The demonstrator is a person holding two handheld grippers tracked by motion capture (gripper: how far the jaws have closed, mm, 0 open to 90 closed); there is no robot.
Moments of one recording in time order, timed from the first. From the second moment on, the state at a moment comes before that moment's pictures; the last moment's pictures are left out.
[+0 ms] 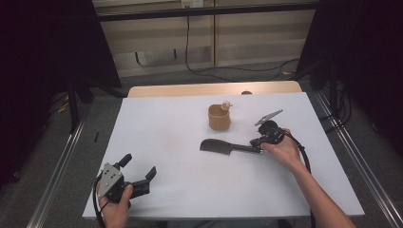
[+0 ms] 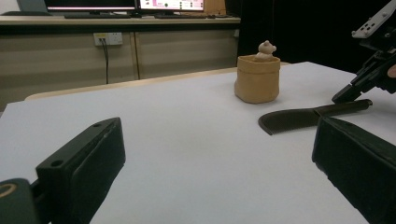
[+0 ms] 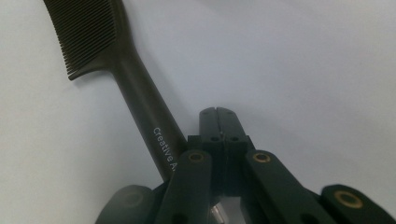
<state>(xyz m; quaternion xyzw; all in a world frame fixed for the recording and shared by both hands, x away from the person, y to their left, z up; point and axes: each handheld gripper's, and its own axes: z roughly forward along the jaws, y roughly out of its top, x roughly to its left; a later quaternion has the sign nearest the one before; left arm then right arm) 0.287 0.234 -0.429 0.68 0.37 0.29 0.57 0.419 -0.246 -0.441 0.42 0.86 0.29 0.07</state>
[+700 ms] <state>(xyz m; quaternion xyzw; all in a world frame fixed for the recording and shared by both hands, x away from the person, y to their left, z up) 0.287 0.234 -0.428 0.68 0.37 0.29 0.57 0.414 -0.246 -0.440 0.41 0.86 0.29 0.06</state>
